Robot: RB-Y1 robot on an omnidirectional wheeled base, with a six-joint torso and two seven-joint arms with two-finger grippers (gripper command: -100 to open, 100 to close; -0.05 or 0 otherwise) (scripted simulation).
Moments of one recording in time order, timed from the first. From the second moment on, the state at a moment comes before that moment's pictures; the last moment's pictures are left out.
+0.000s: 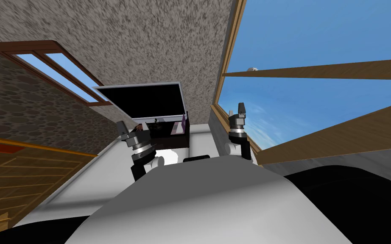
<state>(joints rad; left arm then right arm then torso) 0.54 -0.05 0.06 -2.29 0.11 -0.56 0.03 0.46 0.01 -0.06 -2.32 -0.05 -0.37 0.17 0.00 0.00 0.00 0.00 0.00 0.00</state>
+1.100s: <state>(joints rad) 0.54 -0.02 0.06 -2.28 0.11 -0.55 0.03 0.46 0.01 -0.06 -2.32 -0.05 -0.37 0.17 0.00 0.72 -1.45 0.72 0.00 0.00</state>
